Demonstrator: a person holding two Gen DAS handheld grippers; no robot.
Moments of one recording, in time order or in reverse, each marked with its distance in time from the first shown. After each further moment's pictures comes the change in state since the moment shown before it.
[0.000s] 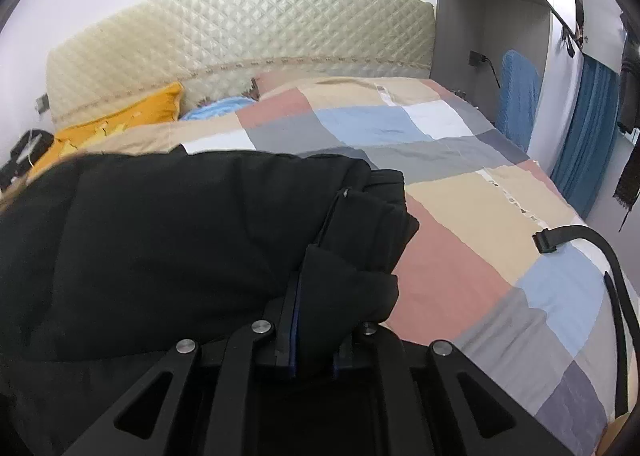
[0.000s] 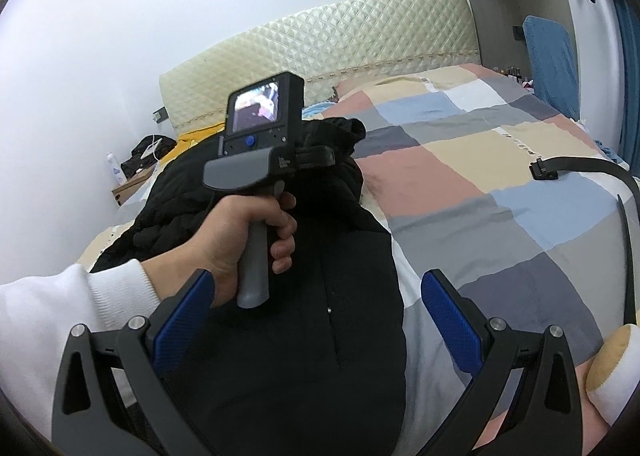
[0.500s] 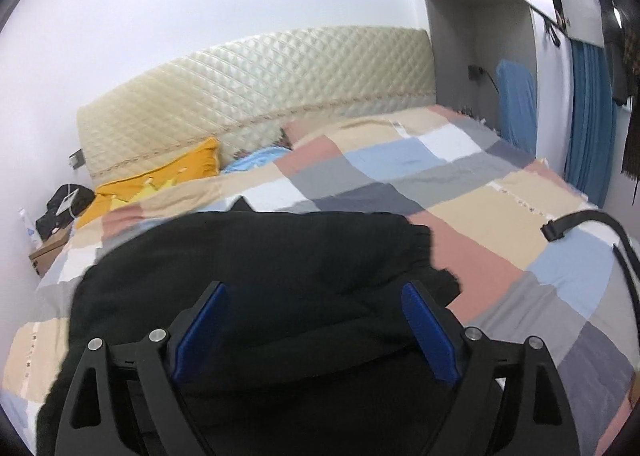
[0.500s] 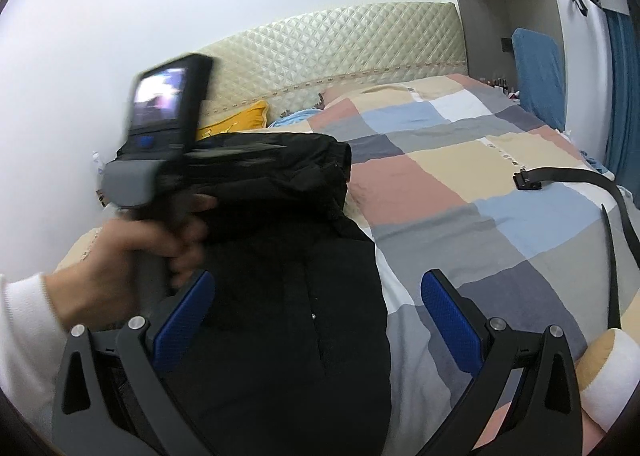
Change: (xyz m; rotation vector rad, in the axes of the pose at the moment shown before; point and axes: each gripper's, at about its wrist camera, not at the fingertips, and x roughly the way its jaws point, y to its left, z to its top) left arm -0.108 0.049 -0.010 0.097 -0.143 0.099; right arm -0.004 0.003 0.002 -0.018 -0.023 -0.072
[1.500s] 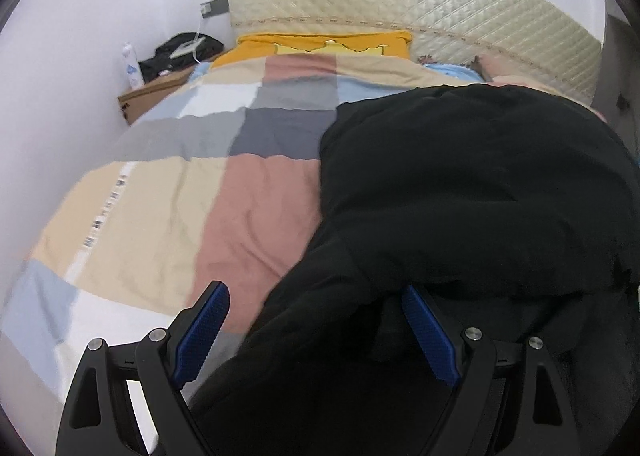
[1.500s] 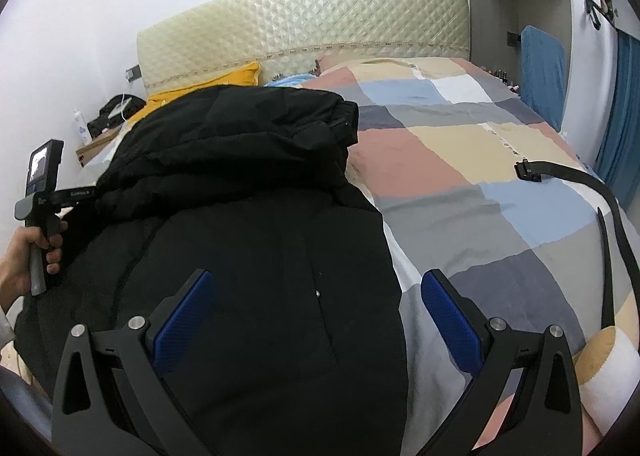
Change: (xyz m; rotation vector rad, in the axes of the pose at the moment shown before) left arm 0.026 0.305 -0.134 -0.363 0.328 0.257; right arm 0.037 0.033 -0.012 -0.082 0.121 -0.093
